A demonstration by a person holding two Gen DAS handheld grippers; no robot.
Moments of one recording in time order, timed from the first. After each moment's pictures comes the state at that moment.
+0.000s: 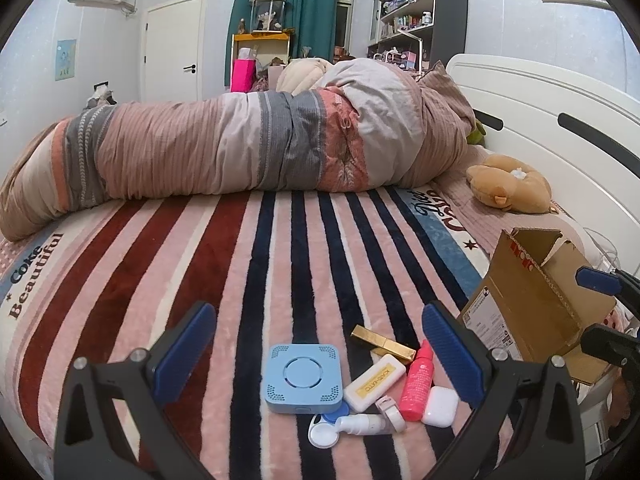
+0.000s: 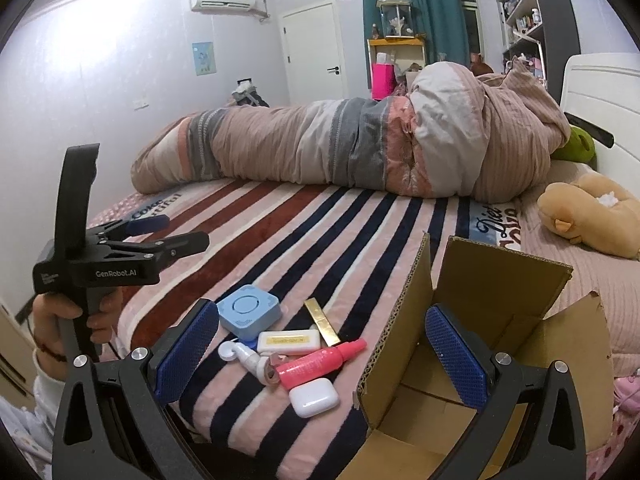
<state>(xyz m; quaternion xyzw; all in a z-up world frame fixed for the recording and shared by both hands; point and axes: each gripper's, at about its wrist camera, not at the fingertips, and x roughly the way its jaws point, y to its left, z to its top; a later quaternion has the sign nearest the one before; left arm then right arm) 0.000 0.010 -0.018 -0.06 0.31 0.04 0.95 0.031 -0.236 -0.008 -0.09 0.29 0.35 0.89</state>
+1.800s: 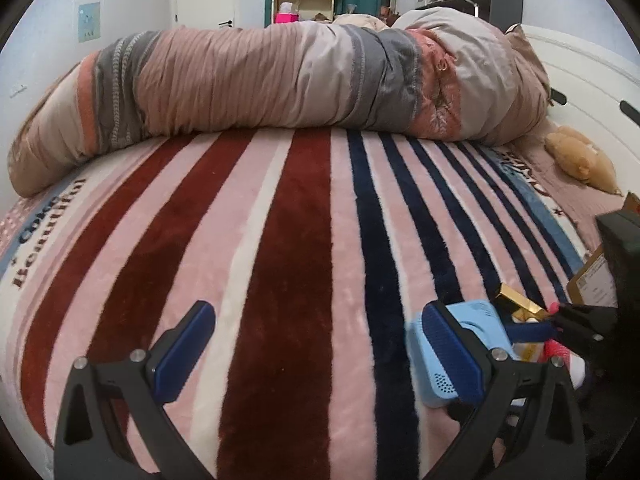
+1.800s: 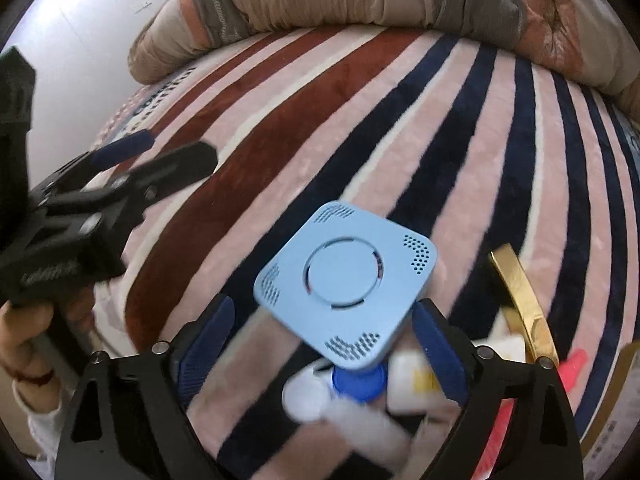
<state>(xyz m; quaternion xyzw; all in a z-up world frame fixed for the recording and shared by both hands) 0.032 0.137 -0.118 -0.07 0.38 0.10 0.92 0.096 -0.027 -0.165 -0.14 0.51 0.39 0.75</state>
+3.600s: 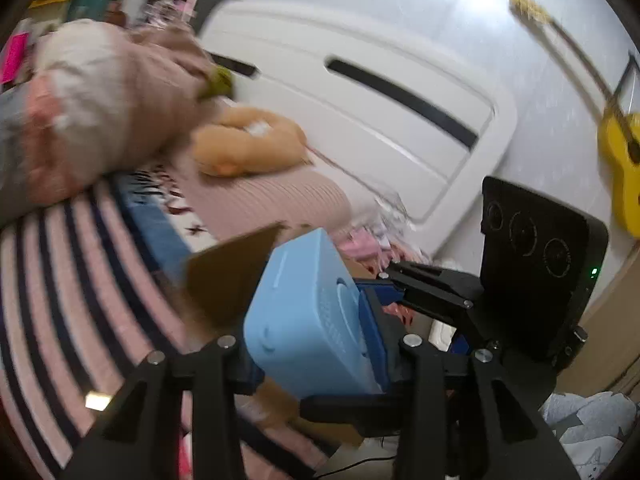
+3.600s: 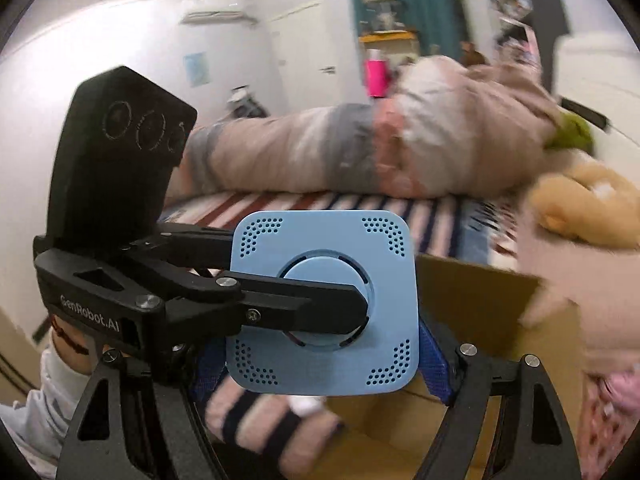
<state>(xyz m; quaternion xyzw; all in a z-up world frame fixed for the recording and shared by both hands) 0.101 -0.171 0.030 -0.06 0.37 -0.42 0.83 0.055 -0.284 0.023 -0.04 0.31 0.35 0.88</state>
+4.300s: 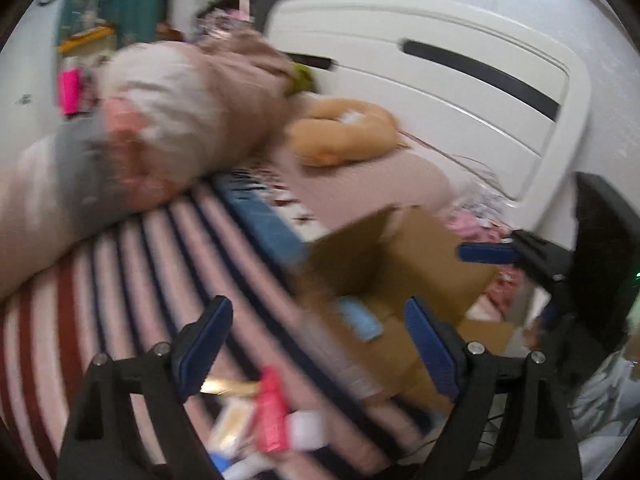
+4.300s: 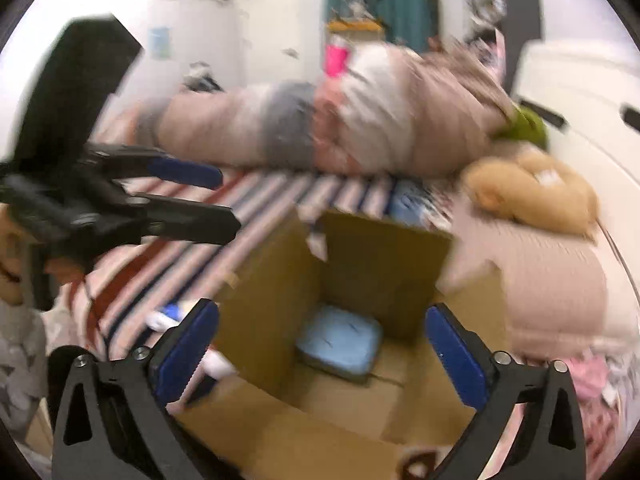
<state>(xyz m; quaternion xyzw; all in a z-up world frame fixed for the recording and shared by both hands) 0.077 -0.099 0.029 0.03 0.36 -0.23 0.90 0.044 -0.306 0.003 -0.11 0.30 0.29 0.90</state>
